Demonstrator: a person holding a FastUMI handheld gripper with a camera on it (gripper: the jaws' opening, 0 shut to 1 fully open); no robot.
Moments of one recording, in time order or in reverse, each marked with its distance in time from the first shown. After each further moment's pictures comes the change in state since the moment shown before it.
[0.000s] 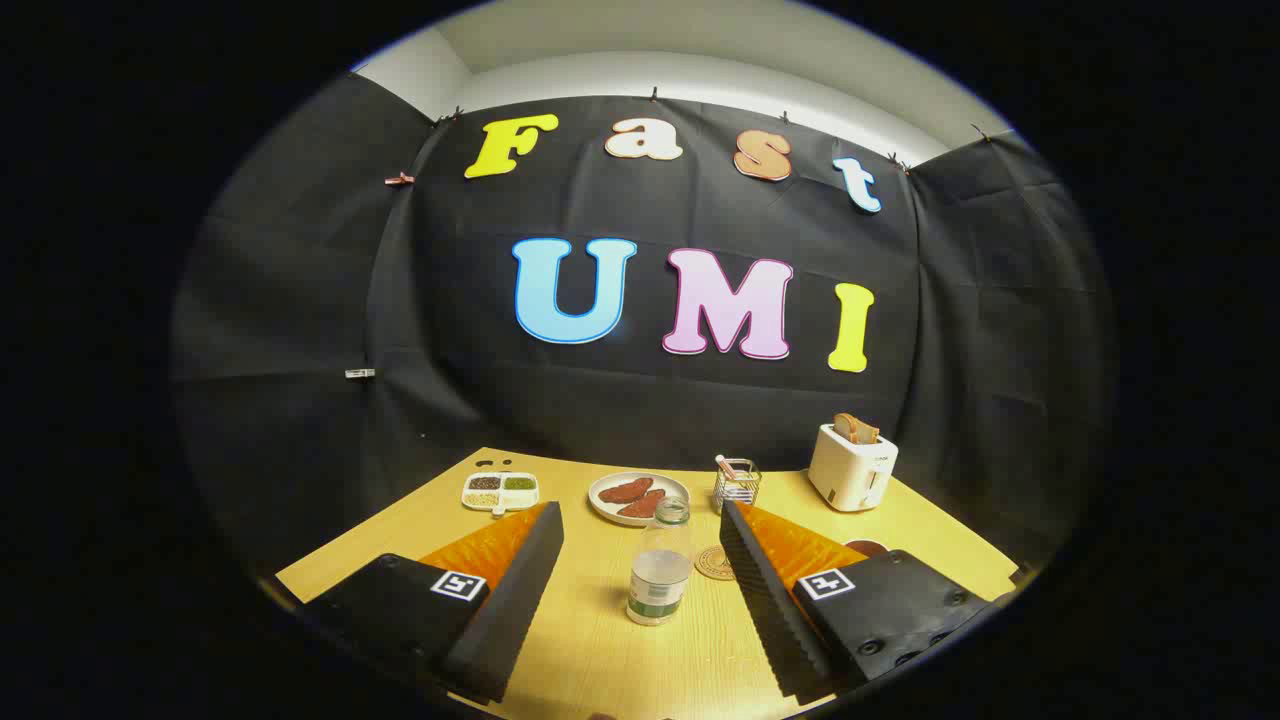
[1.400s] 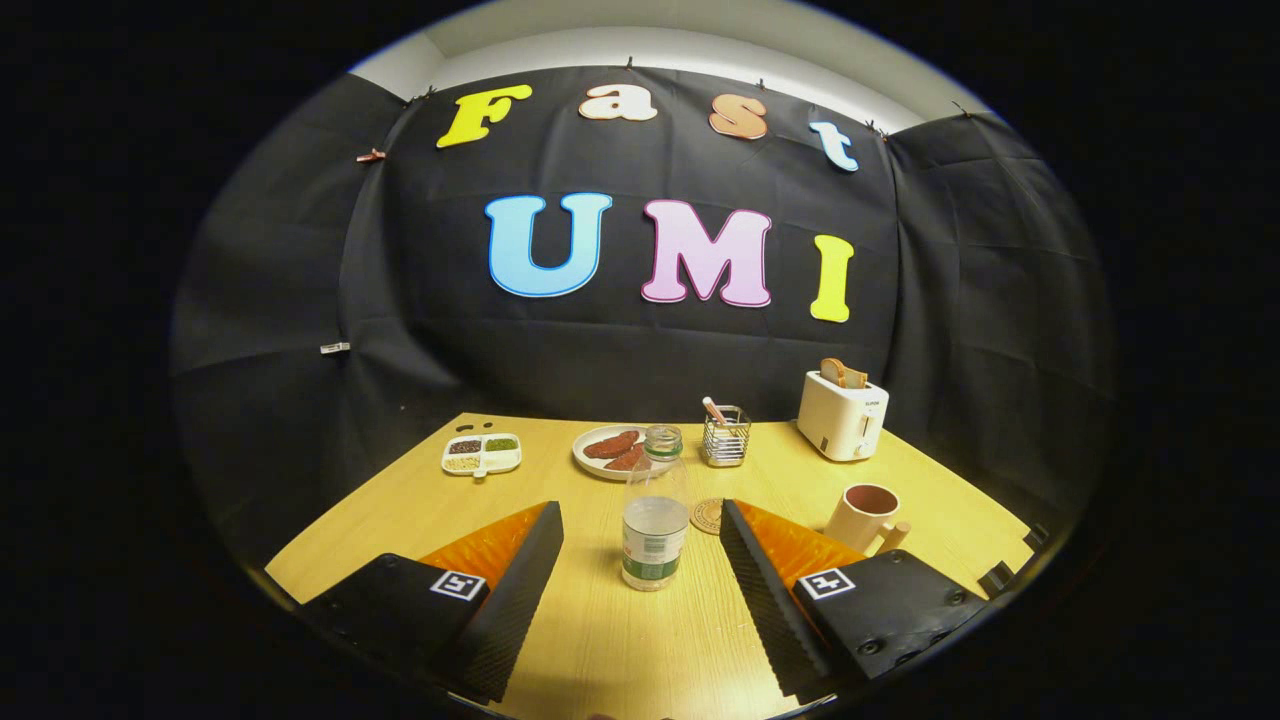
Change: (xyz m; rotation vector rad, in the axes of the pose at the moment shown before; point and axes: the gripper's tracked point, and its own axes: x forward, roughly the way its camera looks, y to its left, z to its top) arm 0.010 -0.007 -0.071 0.025 0.122 -0.078
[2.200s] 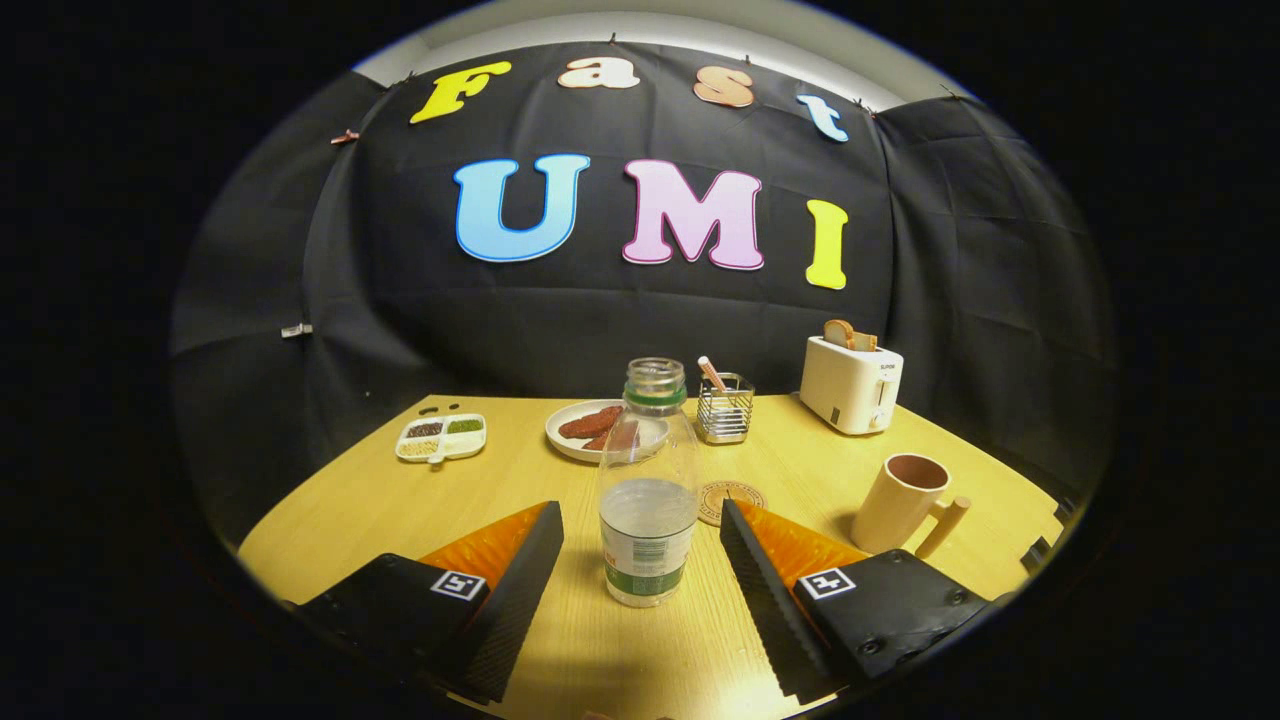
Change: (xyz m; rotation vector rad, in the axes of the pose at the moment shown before) arm 0.089 0.001 -0.058 0.009 0.043 -0.036
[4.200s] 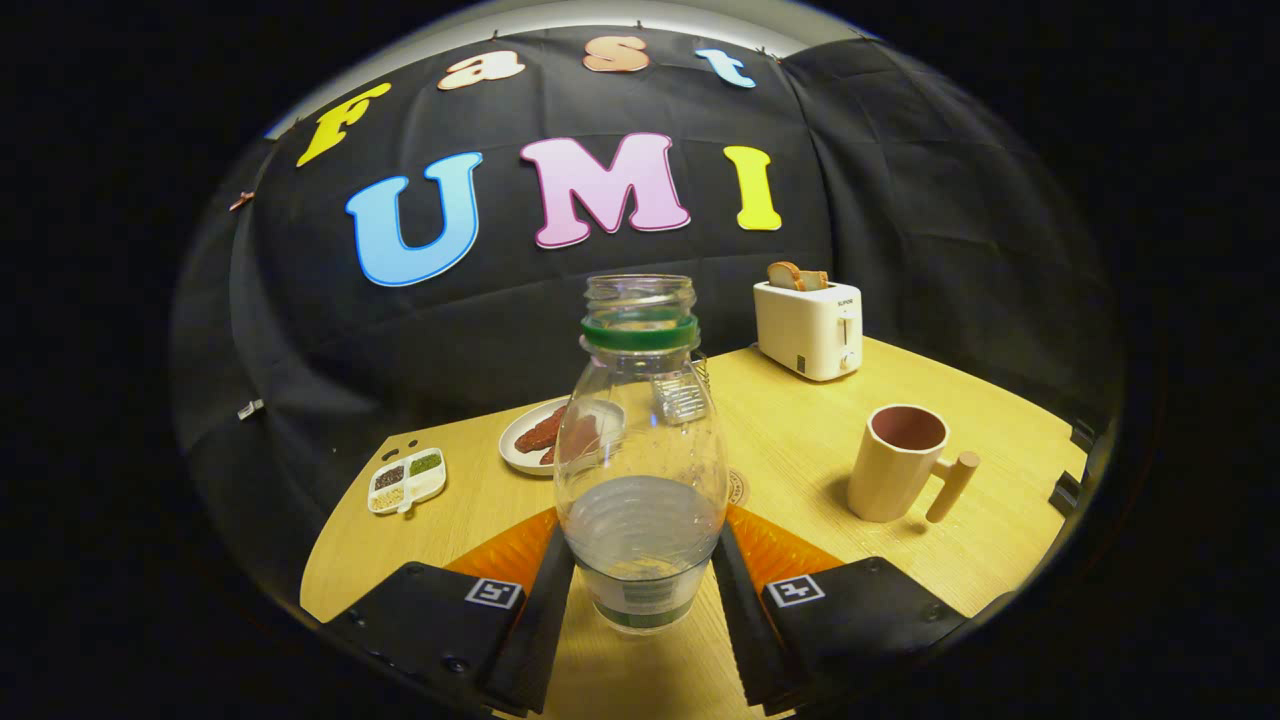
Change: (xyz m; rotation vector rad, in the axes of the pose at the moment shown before) arm 0.024 -0.049 0.014 0.308 0.085 -0.136
